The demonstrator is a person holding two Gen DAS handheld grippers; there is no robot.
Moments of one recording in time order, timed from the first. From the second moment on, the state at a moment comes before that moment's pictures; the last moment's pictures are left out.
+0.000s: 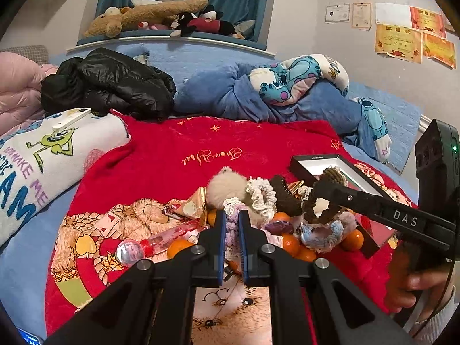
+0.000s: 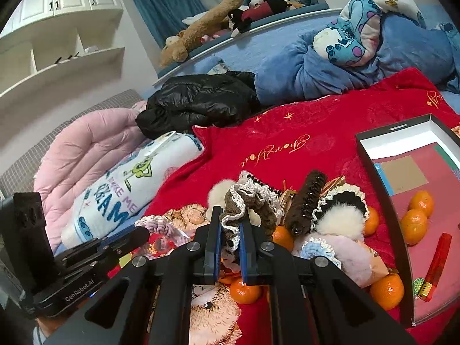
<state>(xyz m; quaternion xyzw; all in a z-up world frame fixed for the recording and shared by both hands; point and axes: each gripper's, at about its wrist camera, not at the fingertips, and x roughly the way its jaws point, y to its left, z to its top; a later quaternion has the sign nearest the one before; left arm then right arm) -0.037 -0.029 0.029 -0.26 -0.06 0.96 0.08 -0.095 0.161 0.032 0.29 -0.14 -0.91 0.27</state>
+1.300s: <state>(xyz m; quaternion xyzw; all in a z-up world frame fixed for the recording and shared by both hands) -0.043 0.221 0.039 -0.26 0.00 0.93 0.25 -0.049 0.389 0.047 0.25 -0.19 -0.94 0.11</state>
